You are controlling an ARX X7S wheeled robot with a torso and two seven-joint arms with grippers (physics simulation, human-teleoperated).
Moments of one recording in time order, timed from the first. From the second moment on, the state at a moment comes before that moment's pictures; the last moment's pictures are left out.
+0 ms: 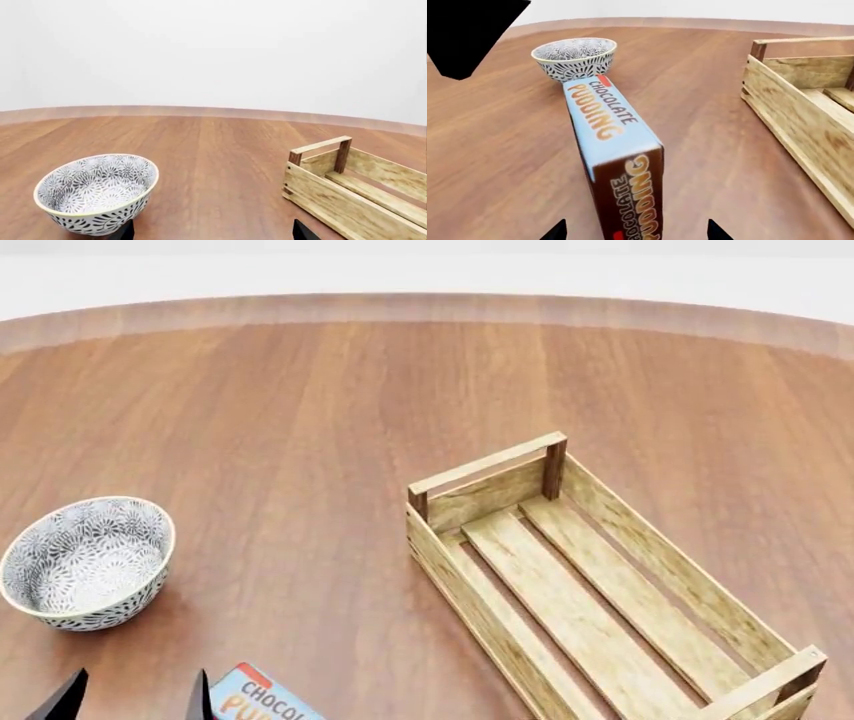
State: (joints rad) left arm -0.02 -0.18 0.19 0.05 -0.23 0.02 -0.18; right arm -0.01 0.22 -0.43 0.10 0.21 0.03 -0.15
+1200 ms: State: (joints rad) left arm -0.03 -0.20 0.23 0.05 -0.24 0.04 -0.21; right arm 0.18 0.21 -0.52 0.26 0.18 0.07 -0.22
